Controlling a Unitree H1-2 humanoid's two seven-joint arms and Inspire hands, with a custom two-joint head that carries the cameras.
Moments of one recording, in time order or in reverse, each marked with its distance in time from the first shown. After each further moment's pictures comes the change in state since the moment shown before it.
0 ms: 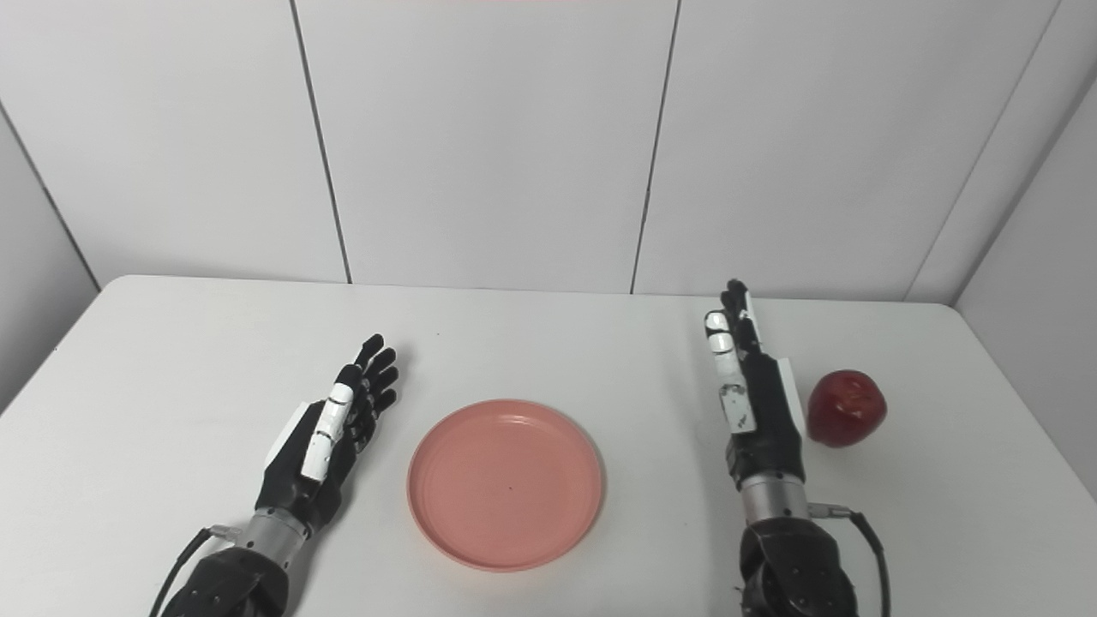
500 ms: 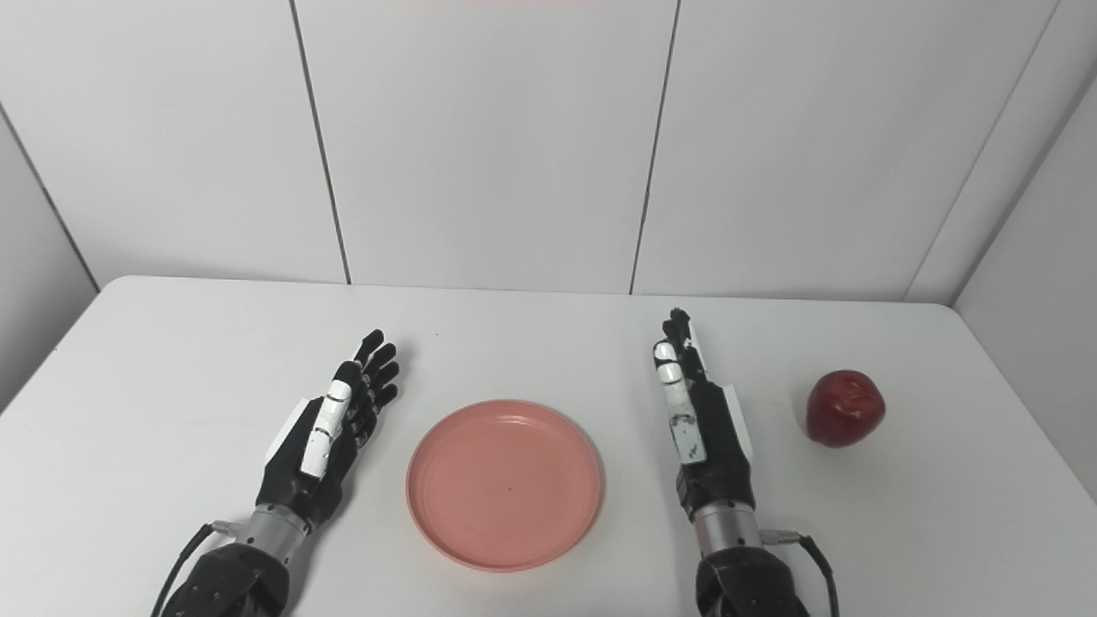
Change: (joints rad) left arm -0.013 0.001 0.001 0.029 -0.018 -0.040 -0.021; right arm 0.068 0.089 0.091 -0.007 0.060 -0.001 0.051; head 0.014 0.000
